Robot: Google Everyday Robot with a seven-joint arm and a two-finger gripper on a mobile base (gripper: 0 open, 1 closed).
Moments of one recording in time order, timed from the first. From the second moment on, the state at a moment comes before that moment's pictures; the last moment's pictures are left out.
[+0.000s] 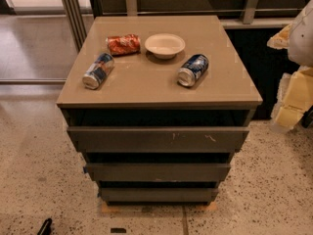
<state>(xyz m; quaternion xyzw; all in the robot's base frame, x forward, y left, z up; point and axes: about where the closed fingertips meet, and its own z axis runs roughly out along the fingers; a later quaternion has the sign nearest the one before) 0.438 -0.217 0.976 -0.60 0.78 -0.03 0.16</state>
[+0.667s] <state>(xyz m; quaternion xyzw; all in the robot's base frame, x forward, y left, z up) 0.438 -0.217 0.976 -0.60 0.78 -0.03 0.16</state>
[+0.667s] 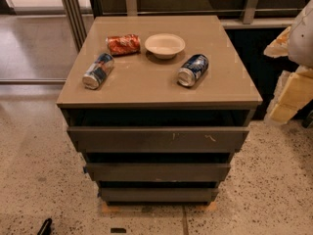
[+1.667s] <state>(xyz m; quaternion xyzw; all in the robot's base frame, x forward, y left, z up) 0.438 -0.217 0.976 -0.60 0.78 -0.03 0.16</state>
